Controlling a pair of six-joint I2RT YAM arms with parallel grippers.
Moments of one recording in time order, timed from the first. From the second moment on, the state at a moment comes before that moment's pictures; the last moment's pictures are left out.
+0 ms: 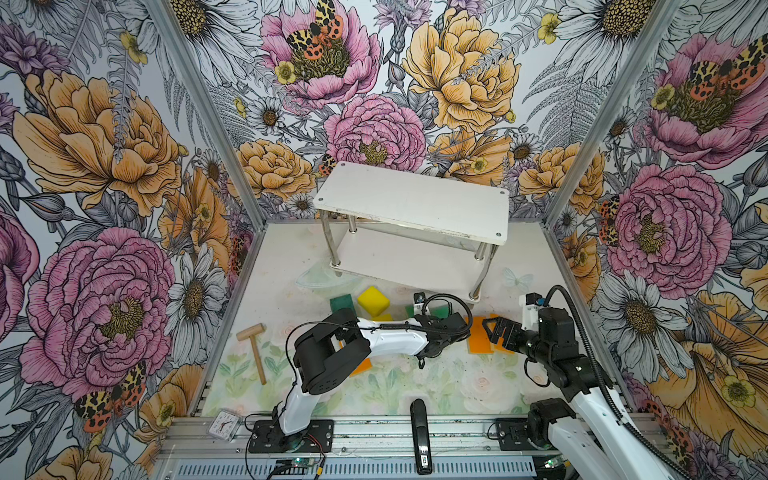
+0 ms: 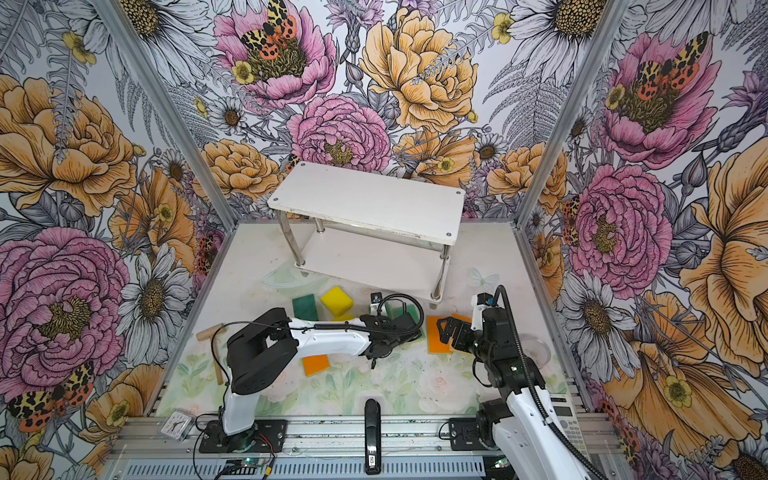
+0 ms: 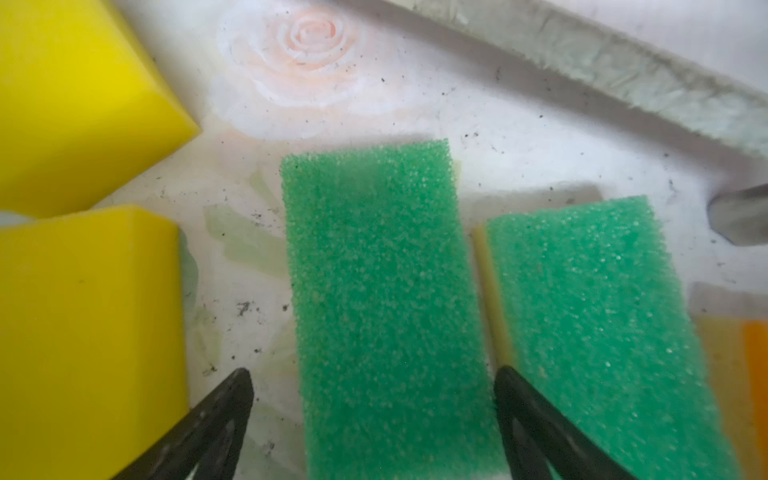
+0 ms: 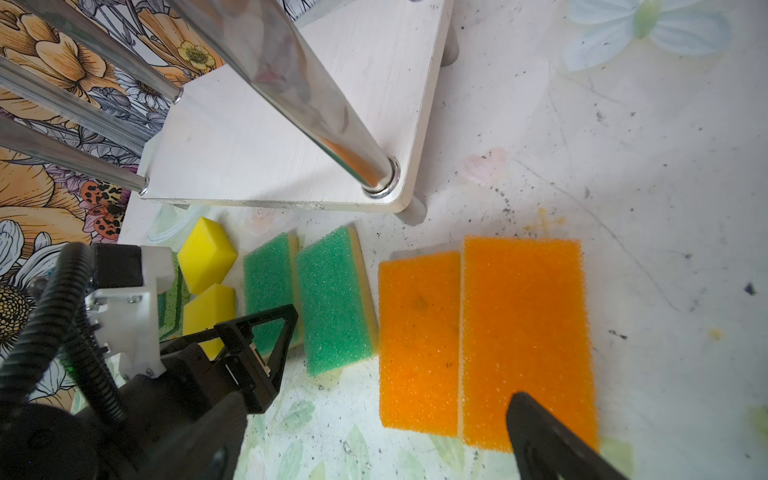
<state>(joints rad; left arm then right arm) -1.12 2.01 1.31 -0.55 -0.62 -1.16 0.14 0.60 0.46 -0.57 -0.27 0.48</state>
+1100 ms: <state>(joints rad) -1.12 2.00 1.28 -0.55 -0.62 -1.18 0.14 0.61 0.45 -0.57 -0.27 0.49</state>
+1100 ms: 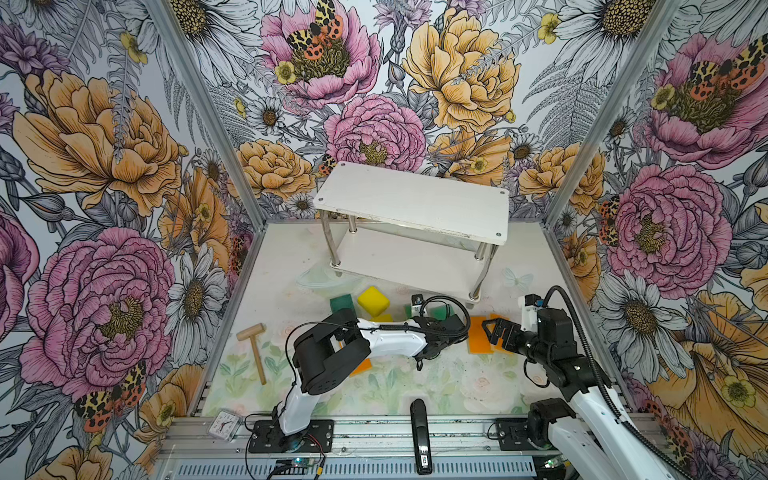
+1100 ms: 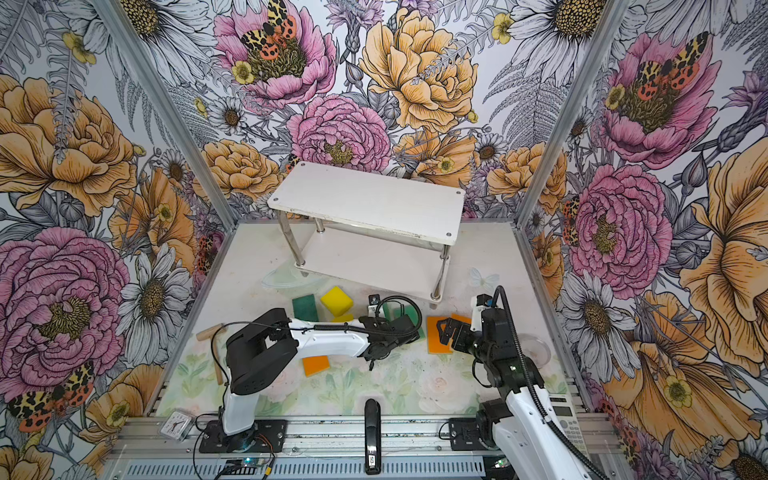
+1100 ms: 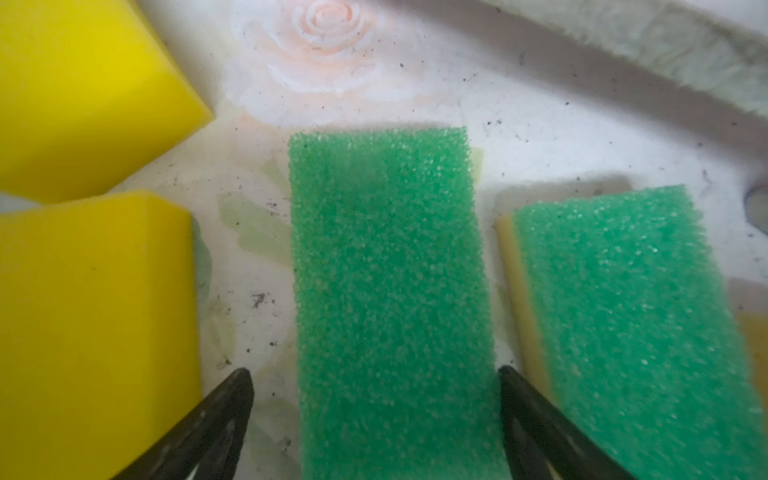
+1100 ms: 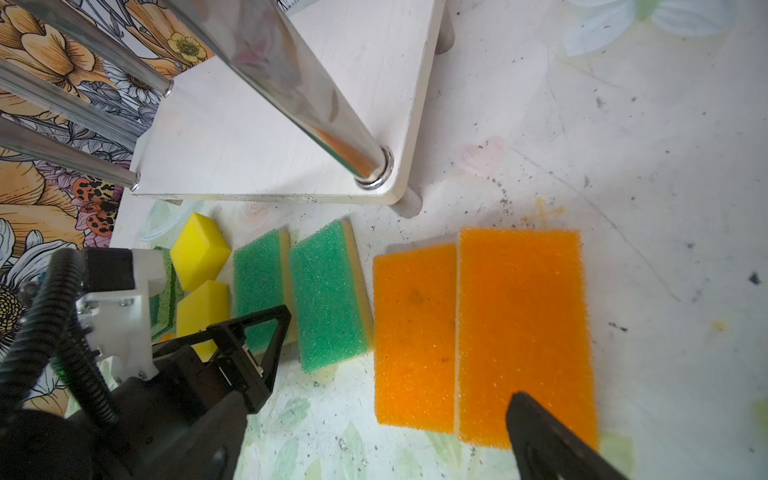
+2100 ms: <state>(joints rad) -1.12 2.02 1.31 -0.57 -0.62 -1.19 0.14 0.61 0.44 -0.57 -0.27 0.49</state>
